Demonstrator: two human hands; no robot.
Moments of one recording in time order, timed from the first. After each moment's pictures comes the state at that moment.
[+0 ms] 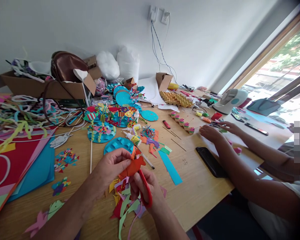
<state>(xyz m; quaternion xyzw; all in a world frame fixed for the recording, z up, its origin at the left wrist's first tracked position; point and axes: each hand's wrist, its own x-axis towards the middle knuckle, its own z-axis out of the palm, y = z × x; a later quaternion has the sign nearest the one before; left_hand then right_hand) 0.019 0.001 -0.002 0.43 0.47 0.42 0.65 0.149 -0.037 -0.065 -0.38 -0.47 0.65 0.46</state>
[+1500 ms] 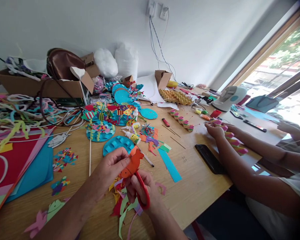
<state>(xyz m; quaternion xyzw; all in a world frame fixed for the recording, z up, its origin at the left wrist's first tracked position) 0.016 -0.005 -0.011 0.53 0.44 0.39 0.61 0.143 -0.040 -0.078 -0.32 -0.46 0.68 0.48</state>
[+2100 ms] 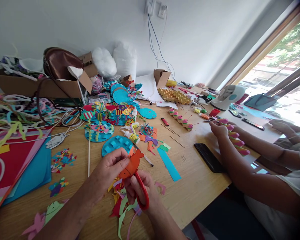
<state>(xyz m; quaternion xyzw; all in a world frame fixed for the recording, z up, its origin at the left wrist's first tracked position) 0.017 -0.007 -0.004 0.53 0.44 0.38 0.61 0.143 -0.042 -0.079 -0.33 -0.45 0.68 0.48</state>
